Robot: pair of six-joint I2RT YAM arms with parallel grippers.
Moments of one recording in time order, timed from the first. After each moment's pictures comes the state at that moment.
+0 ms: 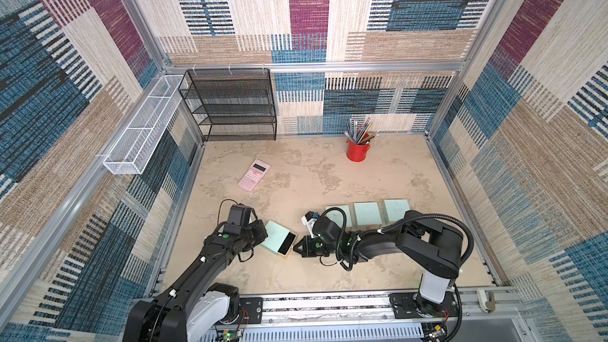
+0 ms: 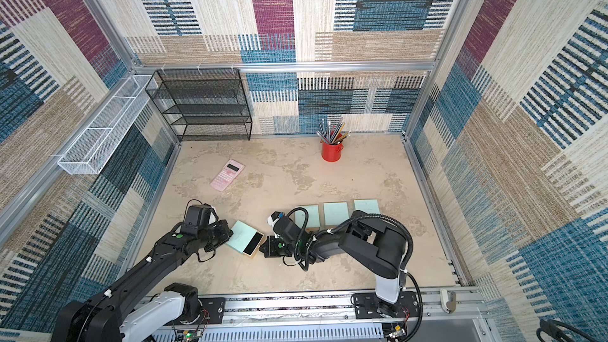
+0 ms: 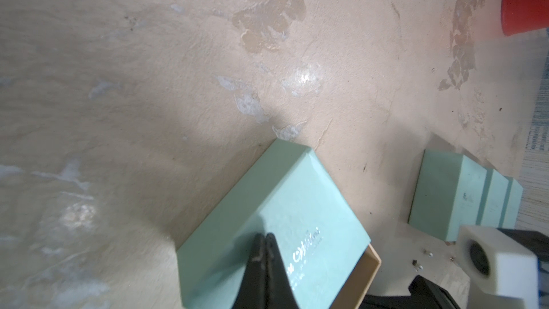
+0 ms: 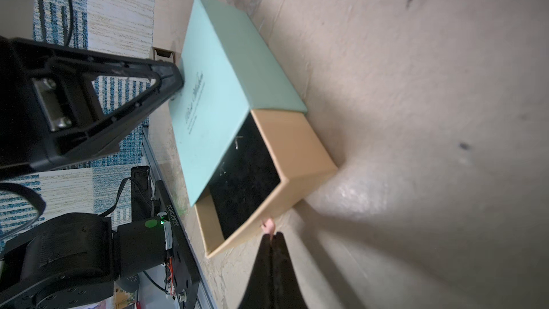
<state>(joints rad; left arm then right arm) -0.23 1.01 0.44 -0.42 0.19 -0.73 1.05 1.82 0.73 0.44 -0.28 0.99</state>
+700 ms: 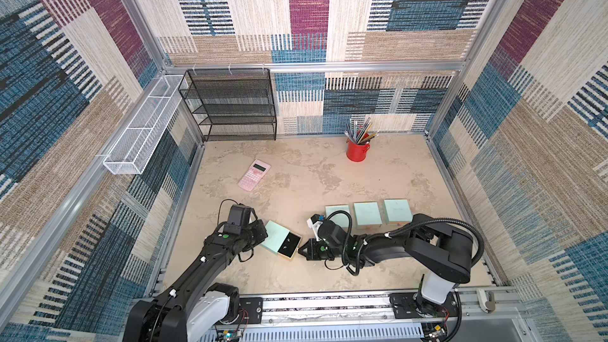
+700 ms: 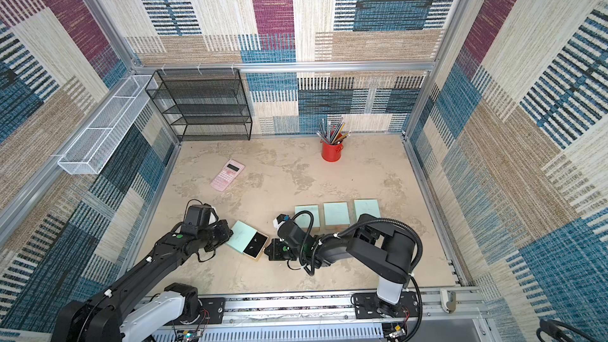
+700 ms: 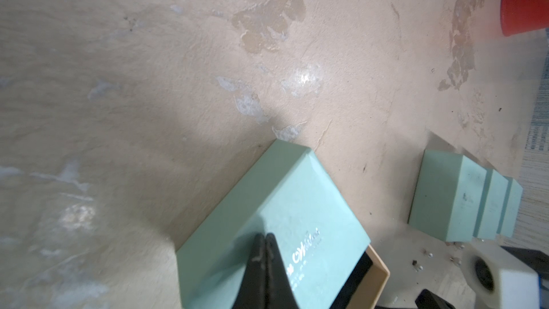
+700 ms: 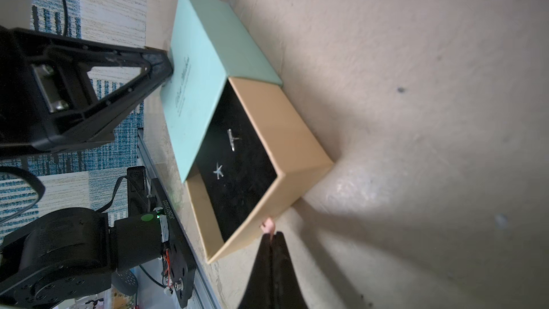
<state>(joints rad) -0.23 1.01 0.44 -0.41 0.19 -0.73 1.07 1.75 0.65 0.43 -0.22 1.03</state>
